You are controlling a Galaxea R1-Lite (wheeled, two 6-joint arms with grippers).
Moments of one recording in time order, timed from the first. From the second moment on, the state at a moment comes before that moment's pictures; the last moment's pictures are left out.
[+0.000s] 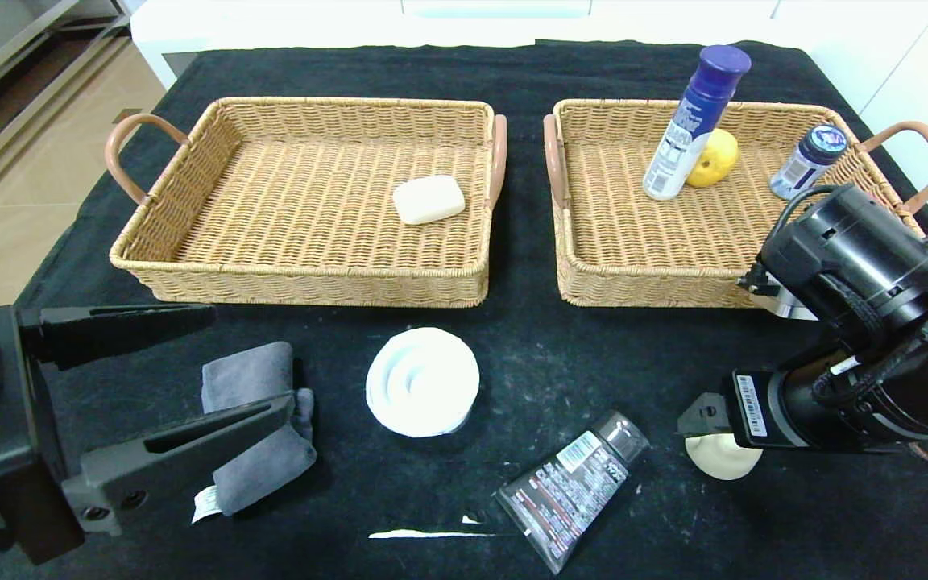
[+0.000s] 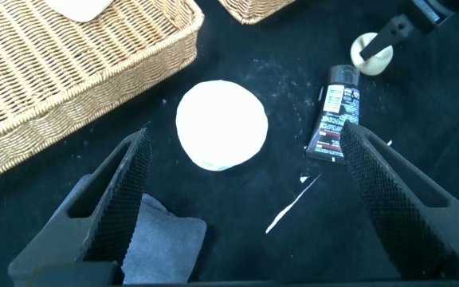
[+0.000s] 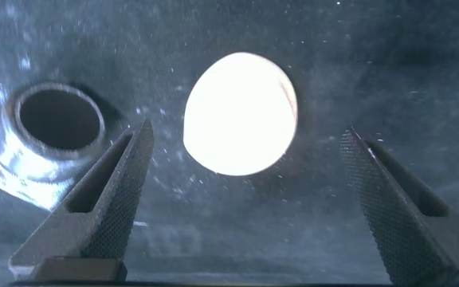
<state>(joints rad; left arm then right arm) -0.47 1.02 -0.78 -0.09 -0.24 0.15 0.59 1.66 -1.38 0.80 -0.22 0.61</state>
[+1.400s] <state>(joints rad) -0.47 1.02 -0.77 -0.10 -0.24 0.15 0.58 1.70 -1.31 0.72 -0.22 0.62</state>
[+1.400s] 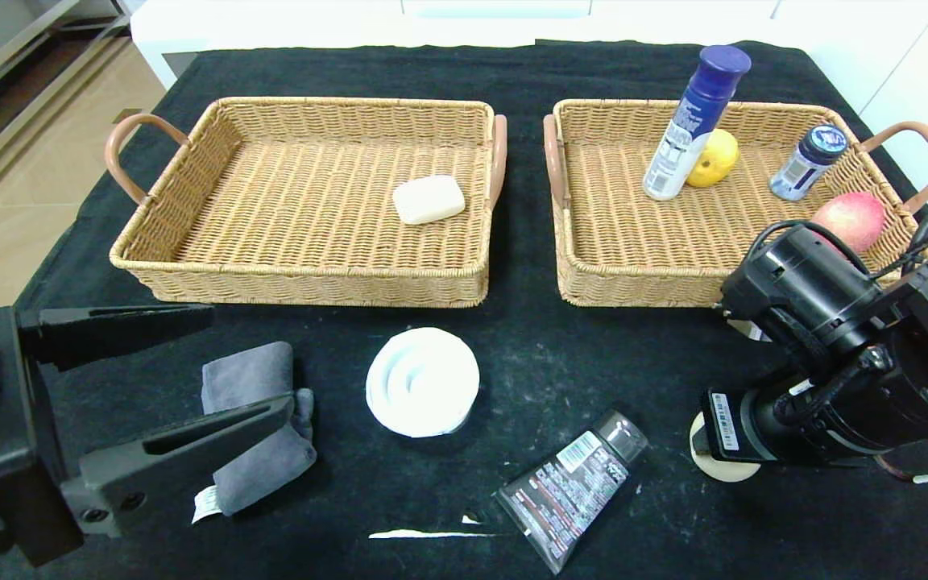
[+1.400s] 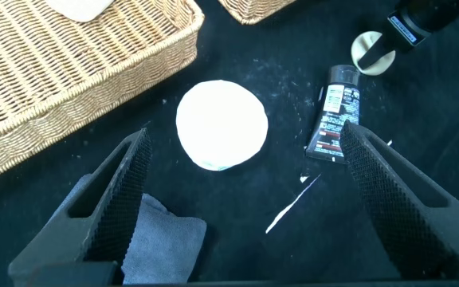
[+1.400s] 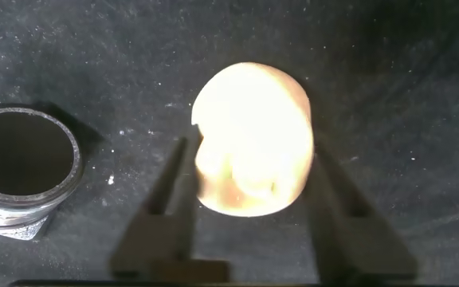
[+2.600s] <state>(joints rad) -0.47 1.02 -0.78 -0.10 -0.24 0.15 0.60 1.69 -1.31 0.72 -0.22 0.62</state>
